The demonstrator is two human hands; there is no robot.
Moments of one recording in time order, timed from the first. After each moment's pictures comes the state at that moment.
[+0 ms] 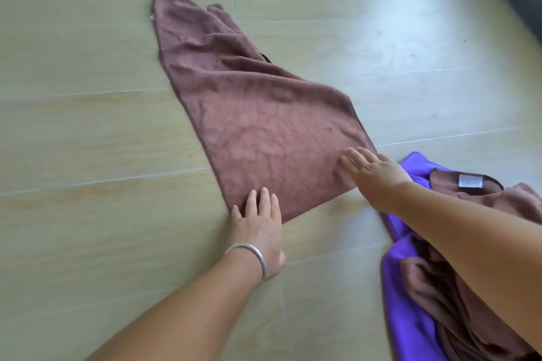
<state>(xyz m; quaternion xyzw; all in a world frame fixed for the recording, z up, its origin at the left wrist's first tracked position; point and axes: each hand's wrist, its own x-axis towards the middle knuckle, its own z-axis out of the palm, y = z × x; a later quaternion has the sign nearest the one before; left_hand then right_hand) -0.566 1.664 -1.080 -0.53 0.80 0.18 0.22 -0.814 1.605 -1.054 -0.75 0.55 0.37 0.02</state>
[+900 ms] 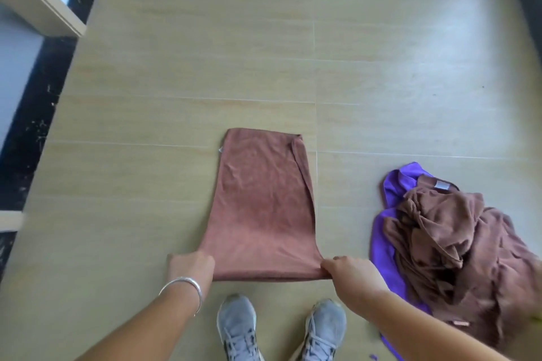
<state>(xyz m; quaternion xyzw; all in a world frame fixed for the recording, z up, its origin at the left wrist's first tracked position) -0.331 1.856 -0.763 -0.60 0.65 0.19 0.43 -0.633 1.852 -0.790 -0.77 0.51 0.26 0.29</state>
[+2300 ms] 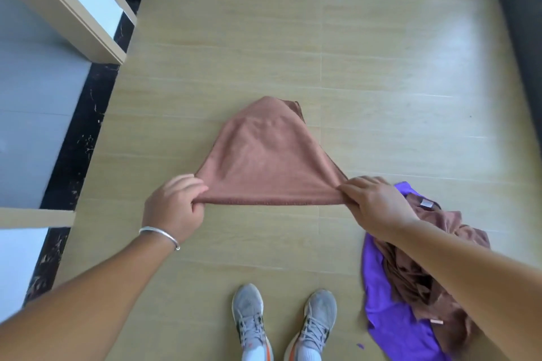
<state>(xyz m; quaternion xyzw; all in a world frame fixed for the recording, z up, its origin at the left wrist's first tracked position) -0.266 1.768 -0.589 -0.70 0.70 0.08 -0.15 -0.637 1.709 -0.595 -0.87 0.48 -0.04 0.14</state>
